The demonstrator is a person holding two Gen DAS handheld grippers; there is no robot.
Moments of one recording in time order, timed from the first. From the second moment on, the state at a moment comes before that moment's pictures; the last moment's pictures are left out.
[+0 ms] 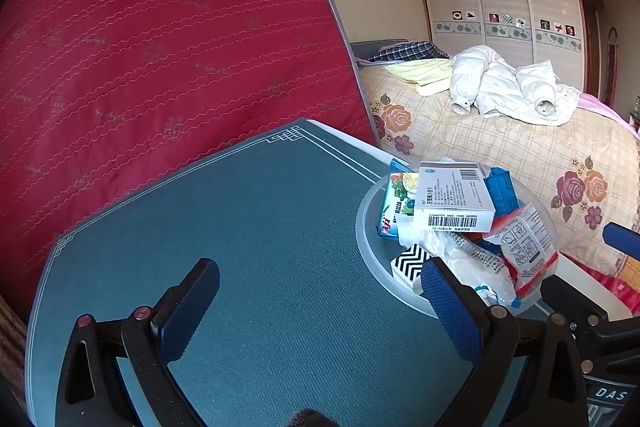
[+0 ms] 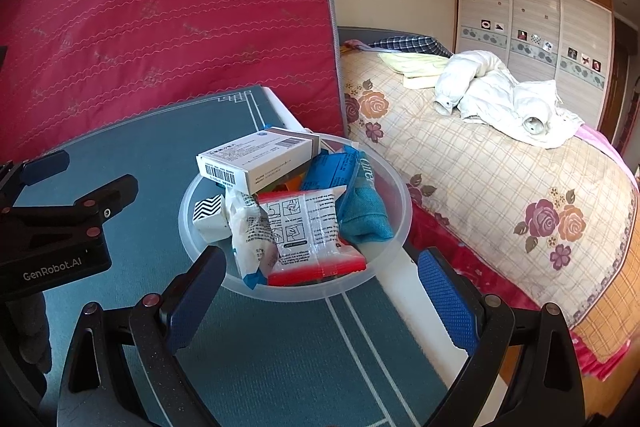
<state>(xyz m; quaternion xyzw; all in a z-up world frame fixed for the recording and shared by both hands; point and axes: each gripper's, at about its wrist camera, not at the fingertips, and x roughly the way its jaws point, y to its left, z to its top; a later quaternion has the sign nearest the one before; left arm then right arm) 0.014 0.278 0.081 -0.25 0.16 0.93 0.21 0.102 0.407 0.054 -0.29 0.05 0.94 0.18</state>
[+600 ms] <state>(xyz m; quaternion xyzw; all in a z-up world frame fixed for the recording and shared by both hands) 0.018 0.283 0.080 -0.25 0.16 0.93 0.22 0.098 0.401 0.048 -0.30 0.04 0.93 0.19</state>
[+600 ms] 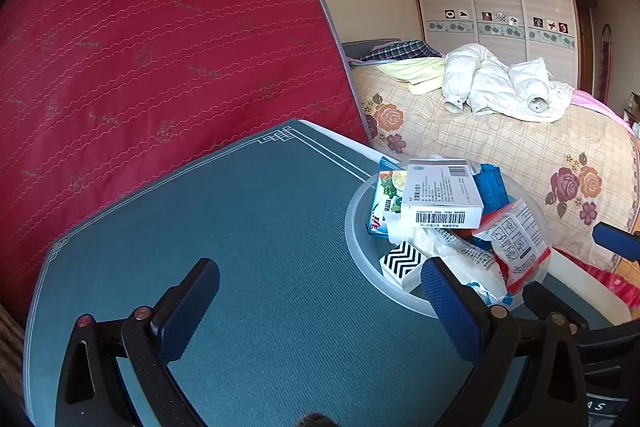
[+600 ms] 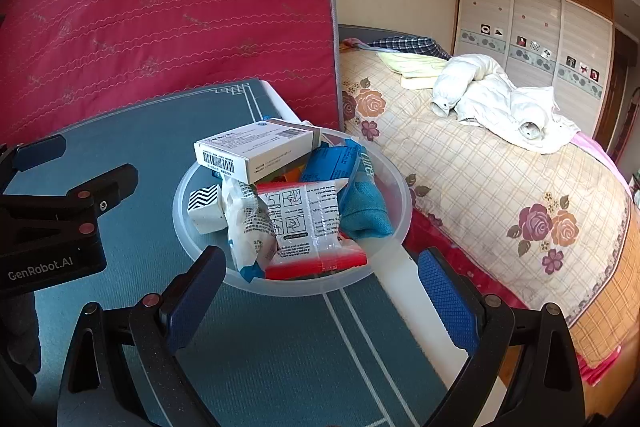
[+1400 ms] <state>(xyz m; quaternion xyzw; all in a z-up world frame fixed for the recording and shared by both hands) 0.020 0.287 0.076 -0.26 0.16 0.92 0.24 0.096 0.399 0.046 -0.30 0.04 0.93 0.19</state>
